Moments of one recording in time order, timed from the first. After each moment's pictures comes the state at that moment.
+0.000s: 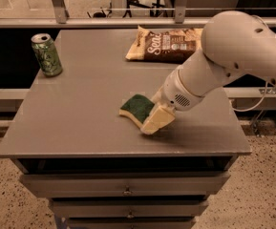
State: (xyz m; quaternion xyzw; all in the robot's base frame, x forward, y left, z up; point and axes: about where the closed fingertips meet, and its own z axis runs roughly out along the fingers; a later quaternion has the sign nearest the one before) arm 0.499 -0.061 0.830 -0.56 0.78 0.15 0.23
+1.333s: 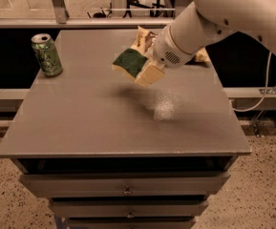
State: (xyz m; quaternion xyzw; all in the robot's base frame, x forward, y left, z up) arm 0.583 -0.040 0.905 -0.58 0.75 0.10 0.32
